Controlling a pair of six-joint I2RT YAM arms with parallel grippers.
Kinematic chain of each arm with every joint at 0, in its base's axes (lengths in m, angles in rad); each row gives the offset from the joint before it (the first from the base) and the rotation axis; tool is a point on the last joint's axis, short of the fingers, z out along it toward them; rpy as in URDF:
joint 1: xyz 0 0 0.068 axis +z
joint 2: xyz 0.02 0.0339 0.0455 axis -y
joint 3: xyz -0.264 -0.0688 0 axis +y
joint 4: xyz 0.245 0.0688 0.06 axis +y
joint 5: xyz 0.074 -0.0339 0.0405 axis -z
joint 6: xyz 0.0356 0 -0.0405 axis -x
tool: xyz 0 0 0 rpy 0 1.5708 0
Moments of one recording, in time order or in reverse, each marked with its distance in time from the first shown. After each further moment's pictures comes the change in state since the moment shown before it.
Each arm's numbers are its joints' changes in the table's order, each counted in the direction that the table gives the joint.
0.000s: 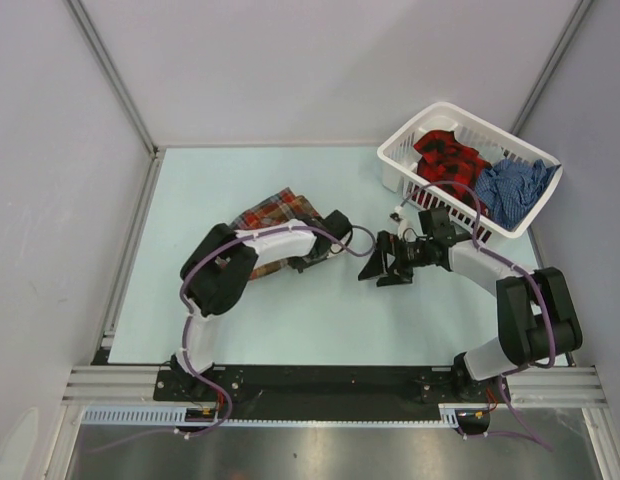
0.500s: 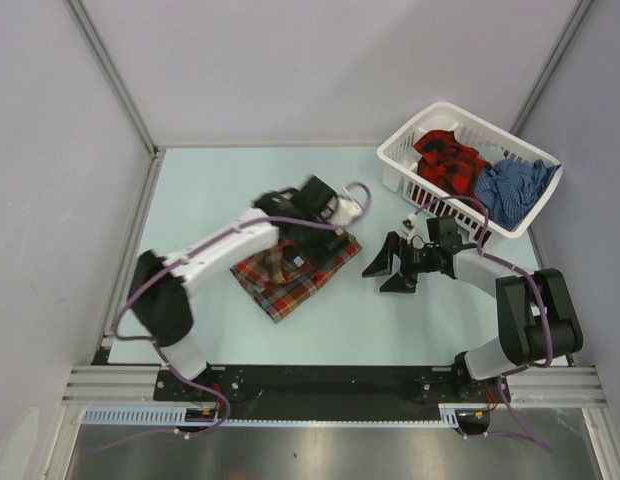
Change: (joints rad) left arm -0.080 0.262 -0.087 0.097 0.517 0.233; right arm -0.074 0.017 0.127 -0.117 -0.010 -0.229
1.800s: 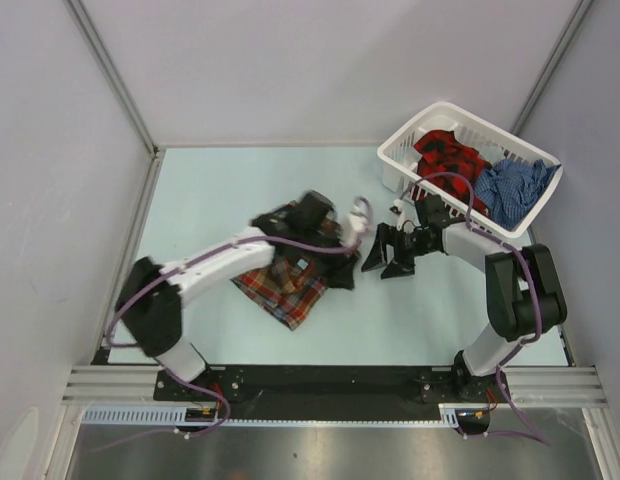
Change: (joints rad) left arm -0.021 0.117 0.218 -0.346 0.475 -0.034; right arm 0.031 -0.184 -0.263 0.245 0.120 0.269
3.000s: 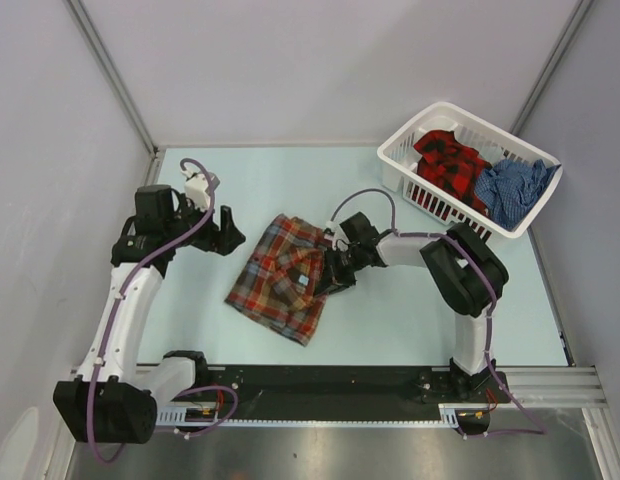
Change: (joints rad) left arm 0.851 0.619 0.270 0.127 -0.022 0.056; right arm 0.426 -0.294 -0.099 -0.377 0.080 -0.415
